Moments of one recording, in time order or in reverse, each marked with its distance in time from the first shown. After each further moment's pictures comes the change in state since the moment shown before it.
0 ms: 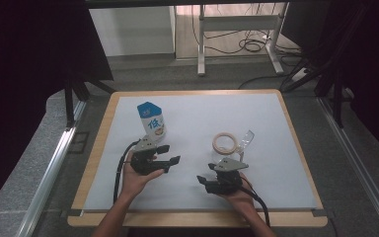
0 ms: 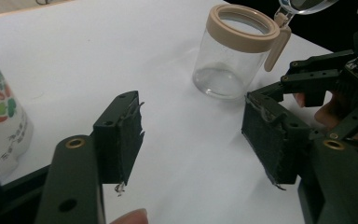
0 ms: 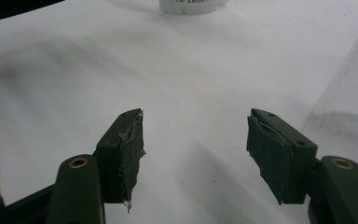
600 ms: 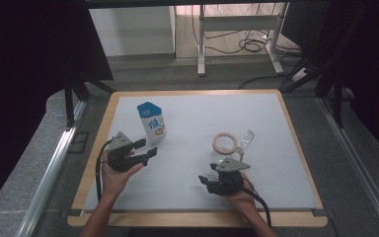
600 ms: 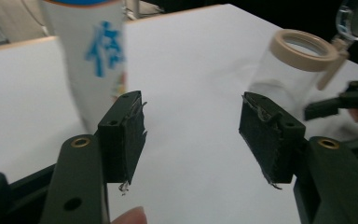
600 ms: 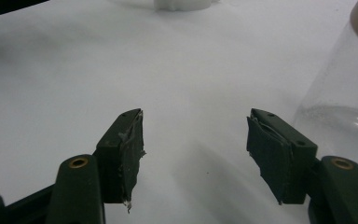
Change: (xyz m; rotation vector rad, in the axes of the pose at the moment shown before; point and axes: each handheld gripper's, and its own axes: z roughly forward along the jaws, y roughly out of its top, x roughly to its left) left arm 0.040 -0.006 -0.049 -0.083 0.193 -0.055; right arm -0.002 -0.003 -0.003 0.010 -0.017 0.003
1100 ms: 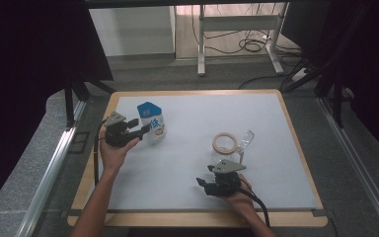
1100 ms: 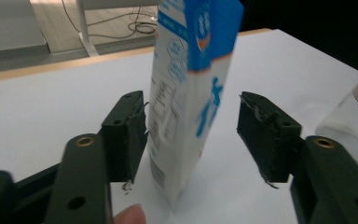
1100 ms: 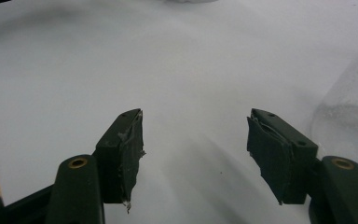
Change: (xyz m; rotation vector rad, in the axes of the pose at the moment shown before) left arm 0.054 0.030 0.039 -0.043 0.073 -0.065; right arm 0.006 -0.001 0.005 0.023 0.012 -0.022
